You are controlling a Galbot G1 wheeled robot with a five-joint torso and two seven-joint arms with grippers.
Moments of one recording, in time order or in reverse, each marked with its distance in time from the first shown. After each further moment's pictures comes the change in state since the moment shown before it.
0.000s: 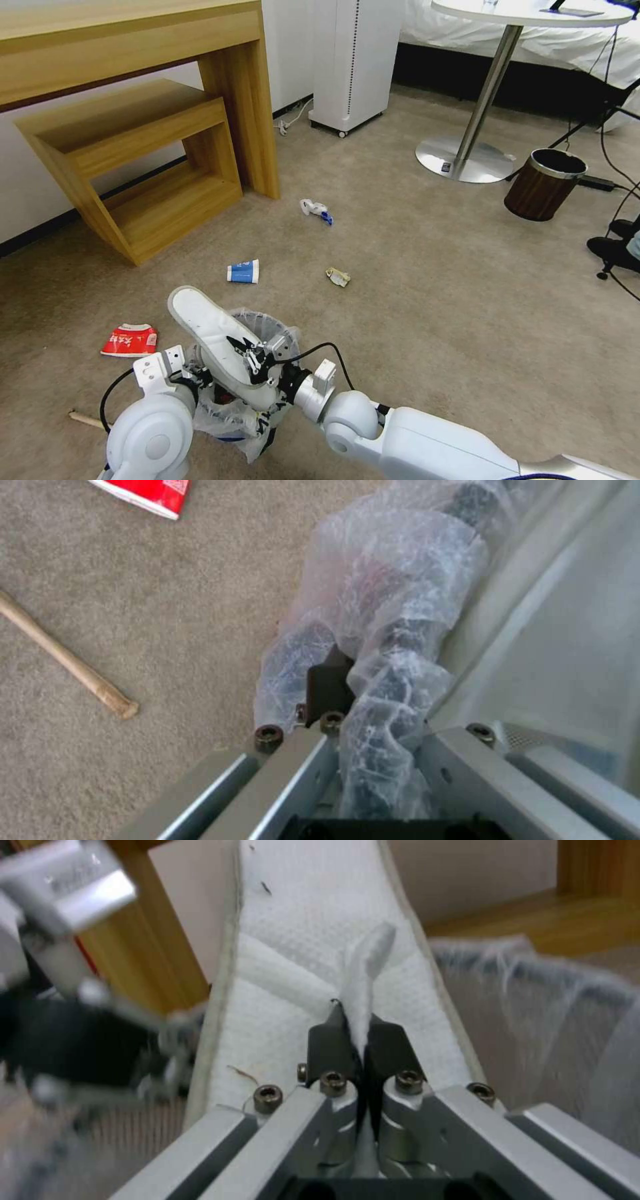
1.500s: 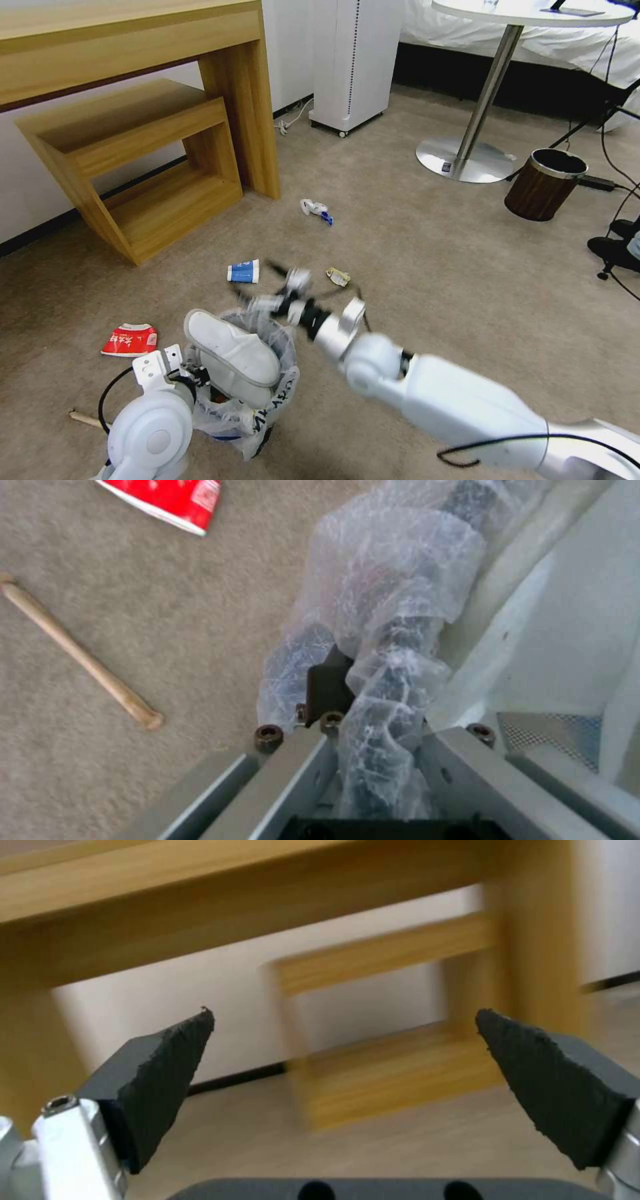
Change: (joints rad) left arm 0.010 0.016 -0.029 -0.002 0.016 -0.003 -0.001; right arm 0.148 -0.104 0.265 0.125 0.131 -0.047 0.058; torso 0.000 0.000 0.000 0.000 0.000
